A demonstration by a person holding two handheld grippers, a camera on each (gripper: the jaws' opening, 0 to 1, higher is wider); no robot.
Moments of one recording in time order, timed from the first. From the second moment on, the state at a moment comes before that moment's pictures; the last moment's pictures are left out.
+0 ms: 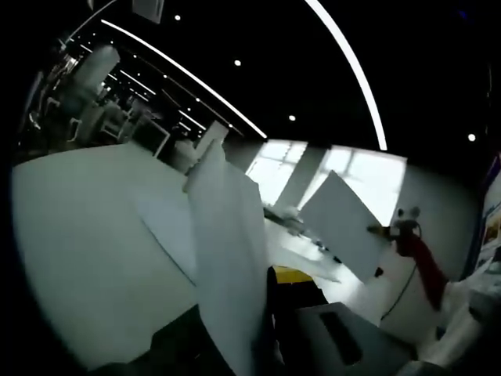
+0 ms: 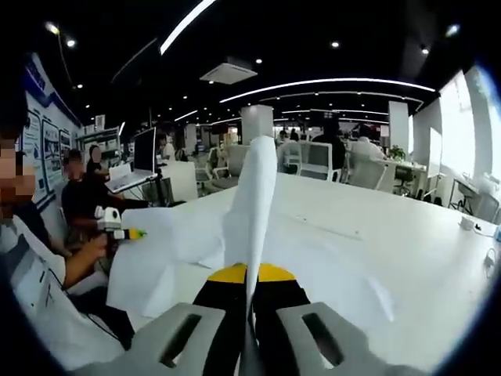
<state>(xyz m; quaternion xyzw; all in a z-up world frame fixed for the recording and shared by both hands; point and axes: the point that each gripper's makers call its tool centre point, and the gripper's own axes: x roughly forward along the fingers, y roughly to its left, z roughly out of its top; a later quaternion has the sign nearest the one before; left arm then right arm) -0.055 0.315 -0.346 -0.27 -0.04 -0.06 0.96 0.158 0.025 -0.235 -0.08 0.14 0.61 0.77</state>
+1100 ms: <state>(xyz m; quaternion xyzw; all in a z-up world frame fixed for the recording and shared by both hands) -0.054 0.318 -0.348 -0.27 -0.04 -0.04 0.96 0.126 0.074 -0.238 -0.07 0.14 0.66 0.74</state>
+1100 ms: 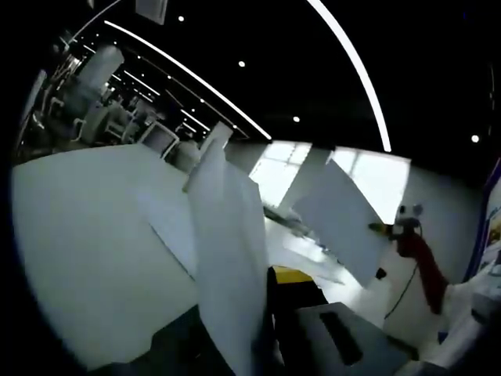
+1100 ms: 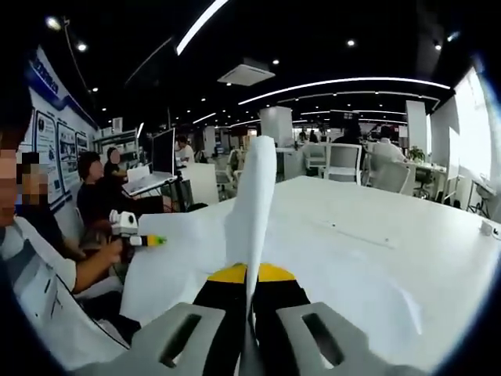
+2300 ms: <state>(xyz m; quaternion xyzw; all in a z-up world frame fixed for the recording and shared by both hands) -0.054 0.319 -0.349 -0.28 -0.04 -0.04 0.96 0.084 0.126 -0.239 -0.05 0.14 0.71 0.68</state>
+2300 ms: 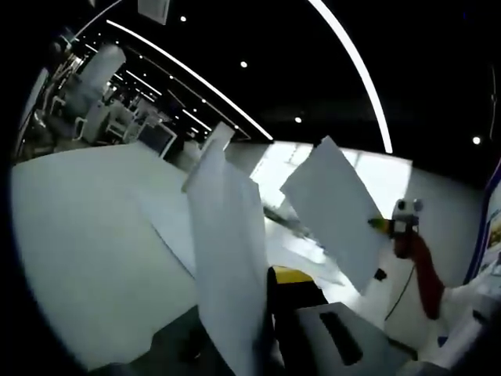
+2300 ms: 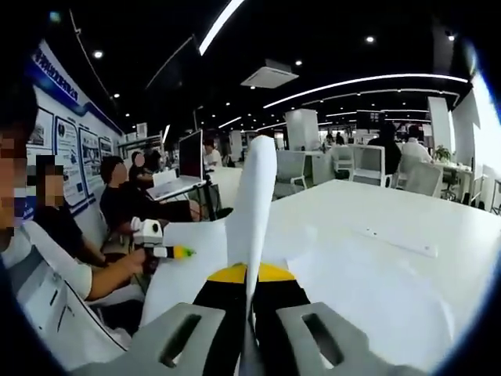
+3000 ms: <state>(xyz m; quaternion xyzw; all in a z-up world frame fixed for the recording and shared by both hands) -0.054 0.324 -0.347 -0.28 -0.05 -0.03 0.96 0.062 0.154 -0.246 -0.03 0.15 0.74 0.65</state>
